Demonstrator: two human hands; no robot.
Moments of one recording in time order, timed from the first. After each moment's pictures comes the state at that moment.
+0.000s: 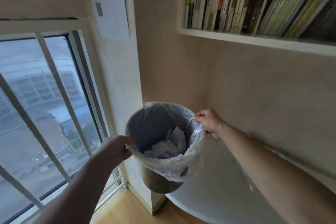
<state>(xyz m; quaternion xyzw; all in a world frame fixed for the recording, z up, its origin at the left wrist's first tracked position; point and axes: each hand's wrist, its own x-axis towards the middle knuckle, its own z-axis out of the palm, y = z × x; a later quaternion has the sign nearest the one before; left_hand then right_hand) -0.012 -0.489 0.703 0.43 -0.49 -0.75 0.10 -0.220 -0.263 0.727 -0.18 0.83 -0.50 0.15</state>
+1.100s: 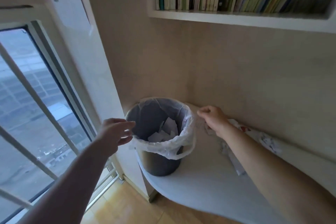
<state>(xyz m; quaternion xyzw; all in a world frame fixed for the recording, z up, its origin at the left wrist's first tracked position) -0.060 -0.437 0.729 0.38 -0.63 -0.66 0.13 -0.269 -0.189 0.677 -0.11 0.83 -0.53 0.09</state>
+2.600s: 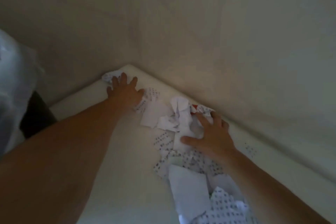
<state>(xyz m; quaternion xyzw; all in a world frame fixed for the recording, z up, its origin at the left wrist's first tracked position) -0.490 -0.316 0.434 0.29 -0.95 -0.15 -0.05 -0.494 -0.018 0.429 -0.17 0.96 -0.16 0.15</state>
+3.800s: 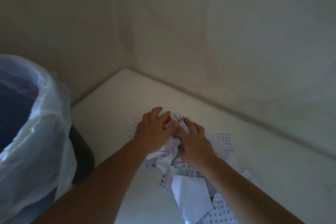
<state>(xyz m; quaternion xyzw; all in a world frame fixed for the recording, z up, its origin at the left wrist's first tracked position) -0.397 -0.218 0.435 0.07 -0.95 -0.30 -0.04 -0.413 -0.049 0.420 -0.26 0.95 -0.12 0.11</state>
